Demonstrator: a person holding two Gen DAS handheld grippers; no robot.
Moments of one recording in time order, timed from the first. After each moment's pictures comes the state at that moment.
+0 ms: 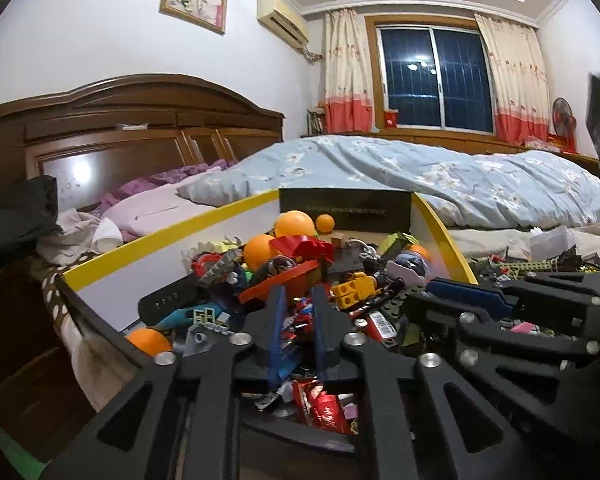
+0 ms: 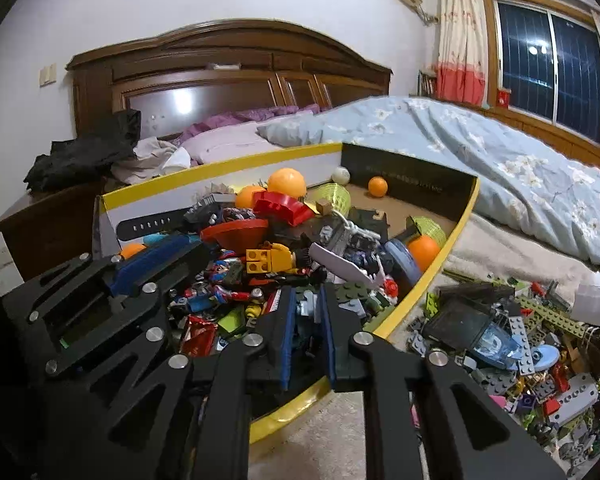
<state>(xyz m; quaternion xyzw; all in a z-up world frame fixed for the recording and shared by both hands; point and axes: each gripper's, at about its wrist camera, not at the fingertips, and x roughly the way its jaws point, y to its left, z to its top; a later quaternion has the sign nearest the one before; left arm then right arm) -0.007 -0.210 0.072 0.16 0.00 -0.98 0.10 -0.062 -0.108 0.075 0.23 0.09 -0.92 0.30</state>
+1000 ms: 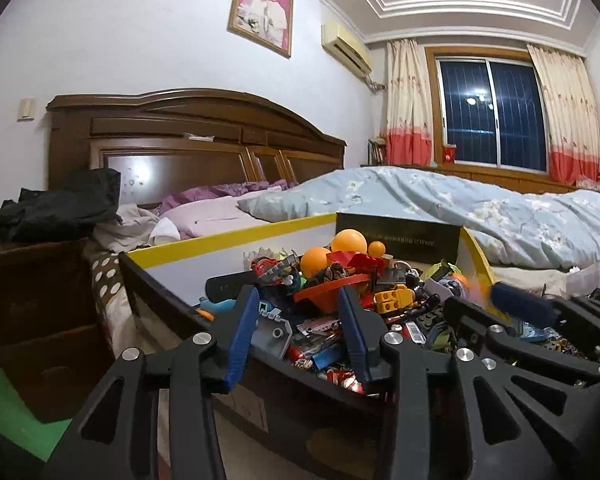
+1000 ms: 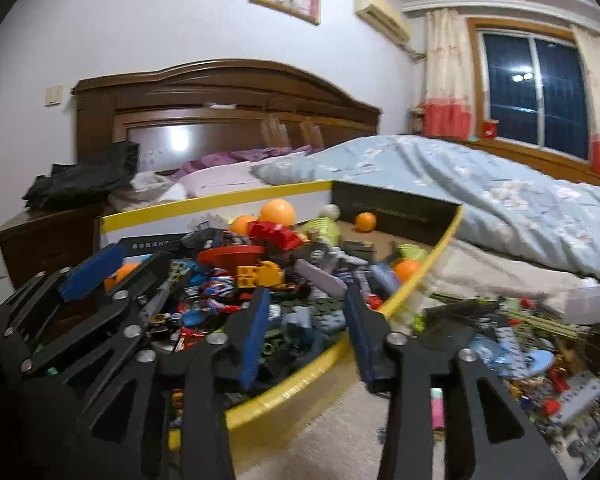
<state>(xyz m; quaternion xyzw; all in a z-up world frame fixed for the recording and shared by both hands) 0.027 -0.205 0.062 0.09 0.04 -0.97 0.21 -0.042 -0.088 0.070 0.15 0.06 -0.95 0.27</state>
